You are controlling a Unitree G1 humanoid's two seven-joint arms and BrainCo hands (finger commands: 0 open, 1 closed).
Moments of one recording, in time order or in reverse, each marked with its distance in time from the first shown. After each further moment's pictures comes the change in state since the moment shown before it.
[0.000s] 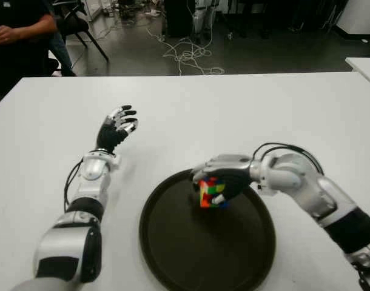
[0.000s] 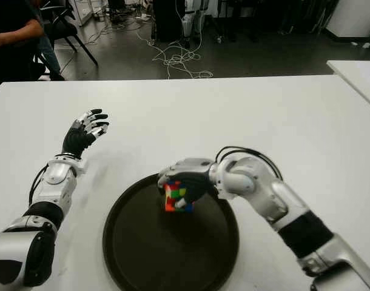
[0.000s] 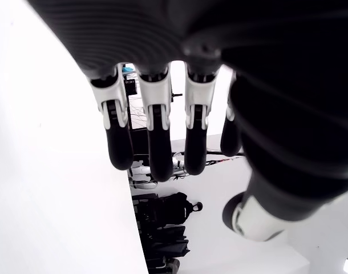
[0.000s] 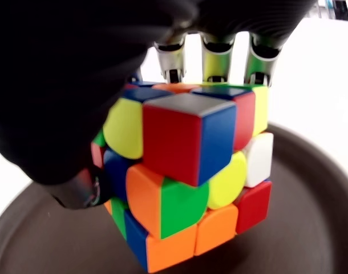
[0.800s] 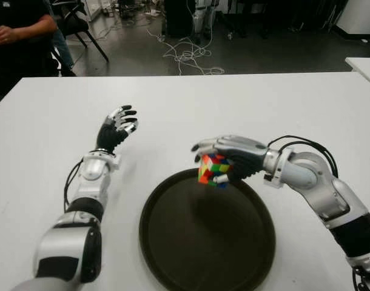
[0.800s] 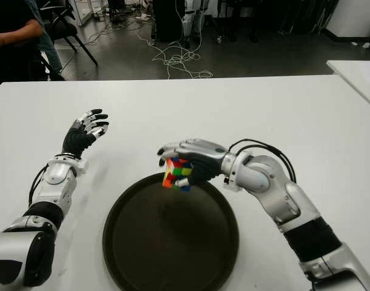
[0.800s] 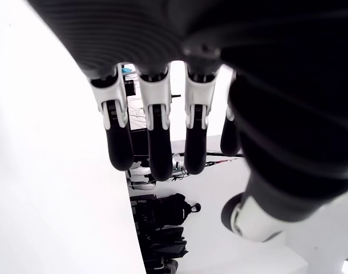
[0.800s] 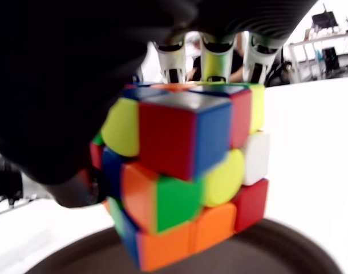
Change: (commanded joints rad) left arm -0.001 0.004 -0.015 0.001 0.020 -0.008 0.013; right arm 0.041 0.050 -0.116 0.067 0.060 -0.027 -0.156
